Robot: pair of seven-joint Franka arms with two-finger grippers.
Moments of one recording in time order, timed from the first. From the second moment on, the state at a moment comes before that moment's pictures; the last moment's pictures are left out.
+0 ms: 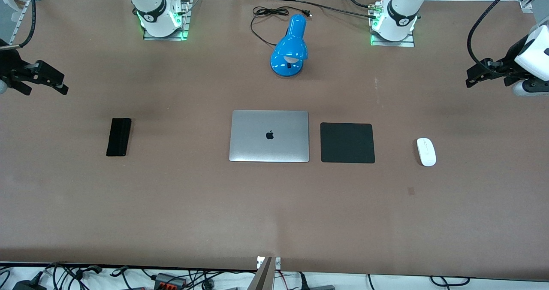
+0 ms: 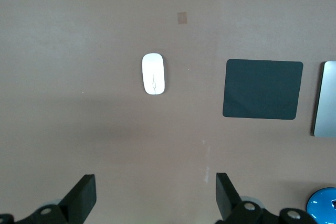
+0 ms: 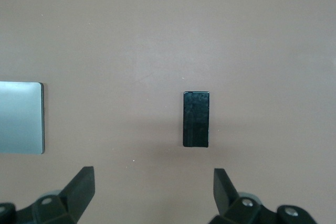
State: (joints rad) left arm -0.02 -0.05 0.02 -1.68 0.03 1.57 -0.04; right arm -0.05 -0.05 -0.01 -1.71 0.03 1.73 -0.07
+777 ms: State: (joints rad) left arm -0.02 -0.05 0.02 -1.68 0.03 1.57 -0.04; right arm -0.04 -0.03 -0.01 -1.72 0.03 1.73 -0.07
